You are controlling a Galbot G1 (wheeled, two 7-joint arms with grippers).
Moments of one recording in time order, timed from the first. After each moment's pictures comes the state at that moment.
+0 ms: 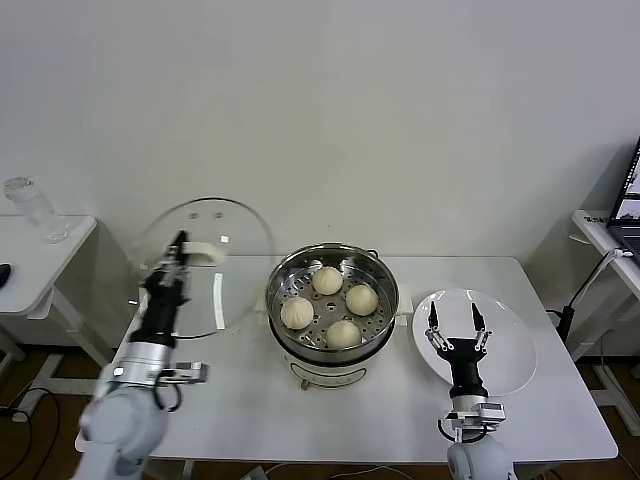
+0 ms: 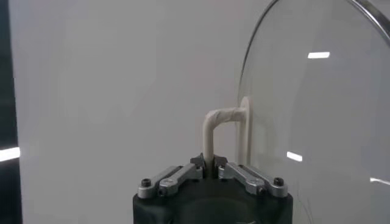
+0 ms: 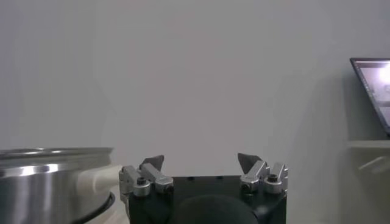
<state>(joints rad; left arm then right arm) 1.26 -1.22 -0.46 -2.09 1.18 0.14 -0.07 -1.33 1.33 0.51 1.63 0.20 0.46 0.12</state>
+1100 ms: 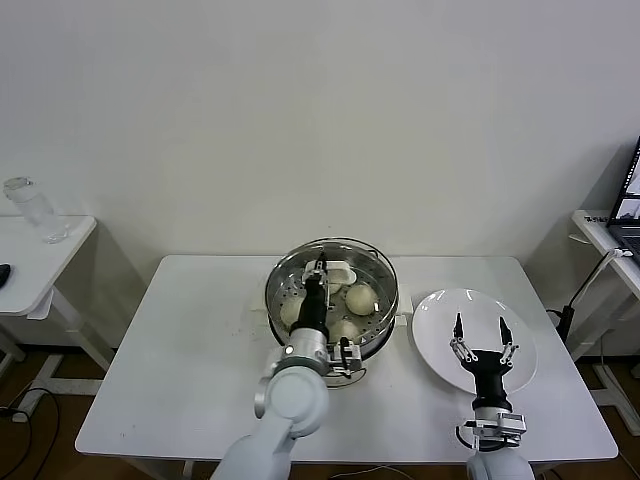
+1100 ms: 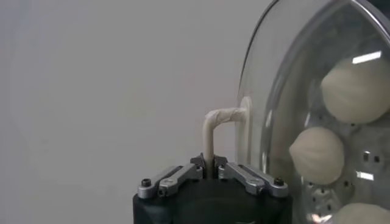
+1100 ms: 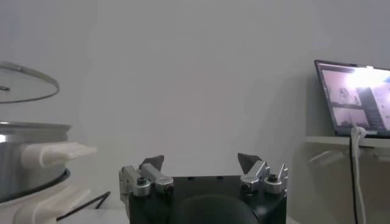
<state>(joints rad) 1.00 -1.52 0.05 -1.84 1.50 0.48 0.25 -1.38 1.35 0.61 1.62 0.15 0.44 0.14</state>
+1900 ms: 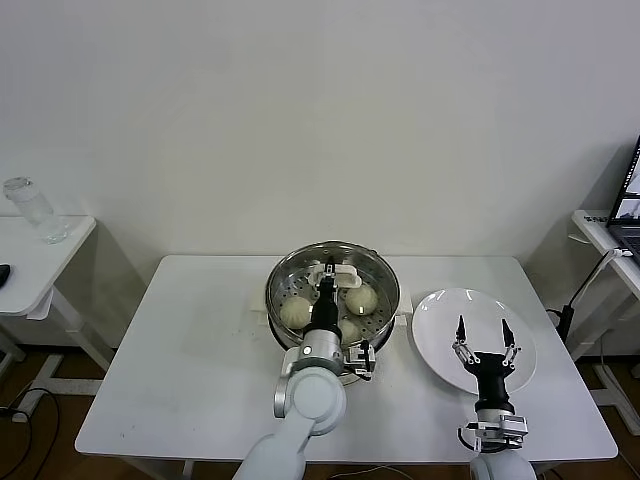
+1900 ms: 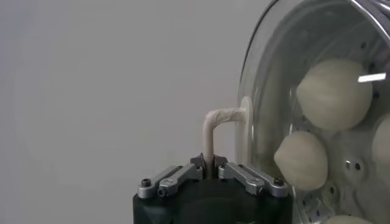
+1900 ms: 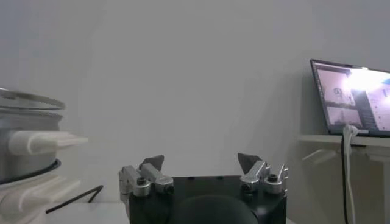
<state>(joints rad) 0.99 -1.58 0.06 -1.76 1.67 0.48 0.28 -1.37 1.35 0.62 1.60 0.14 0.45 0.13</state>
